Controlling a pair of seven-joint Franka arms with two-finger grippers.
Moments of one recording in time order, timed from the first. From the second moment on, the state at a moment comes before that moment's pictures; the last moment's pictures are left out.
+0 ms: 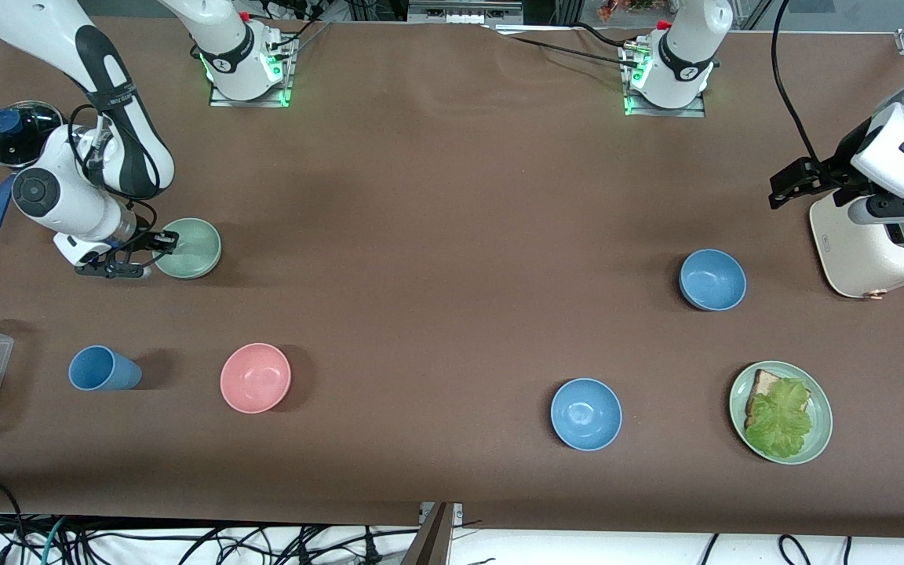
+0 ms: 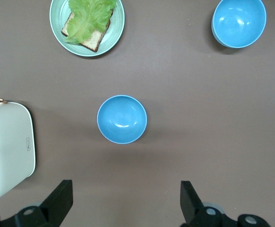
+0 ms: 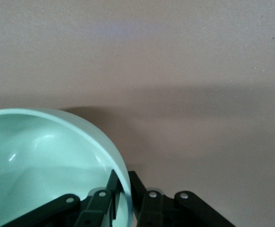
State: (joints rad) left arm -0.03 -0.05 -0.01 -1.77 -0.01 1.67 -0.11; right arm 0.09 0.30 -0.26 -2.33 0.00 2.50 -0.12
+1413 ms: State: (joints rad) left arm -0.03 -0.05 -0.01 -1.77 -0.01 1.67 -0.11; right arm 0.46 0.45 0.13 -1.81 0.27 2.25 0.52
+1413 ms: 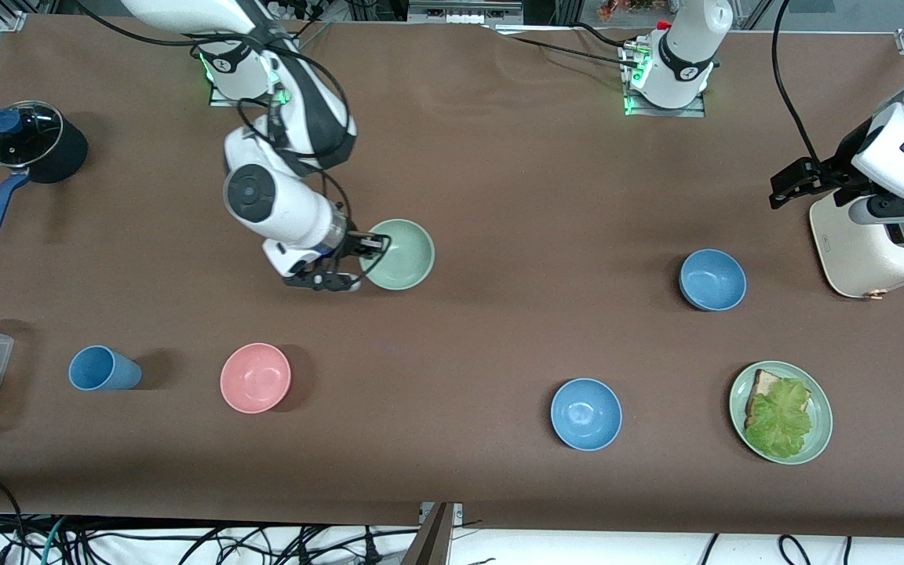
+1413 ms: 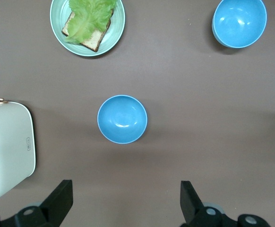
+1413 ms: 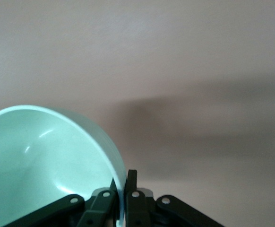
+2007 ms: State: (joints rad) left arm -0.03 -0.05 -0.01 -1.77 -0.01 1.67 -0.11; right arm 0.60 0.59 0.13 -1.80 0.27 2.43 0.62
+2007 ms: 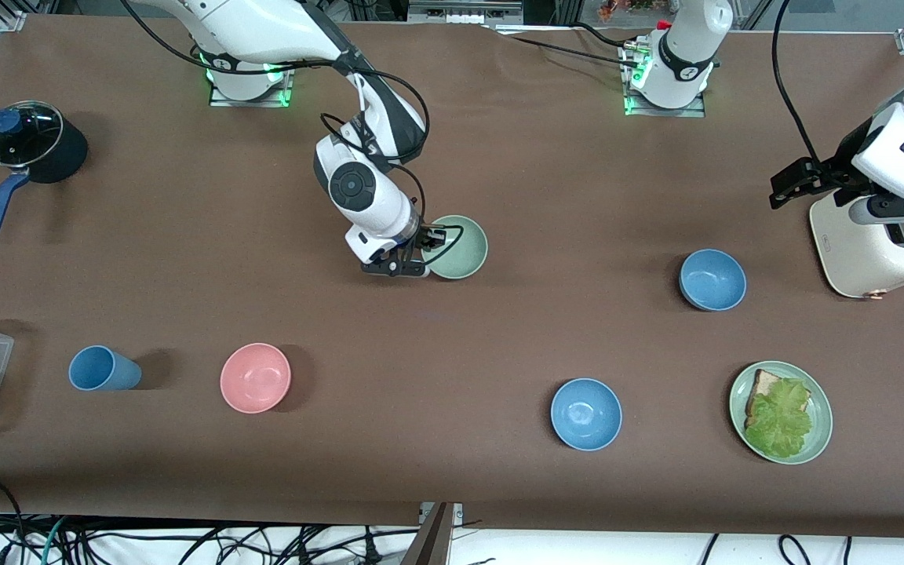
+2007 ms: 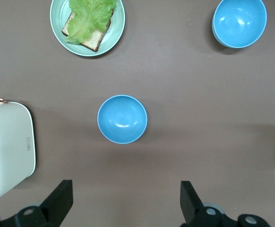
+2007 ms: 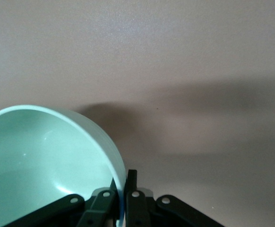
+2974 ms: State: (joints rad) left arm -0.03 -0.05 -0.01 -1.77 -0.01 1.67 -0.11; right arm 0.67 0.65 0.13 -1.80 0.28 2.50 0.66
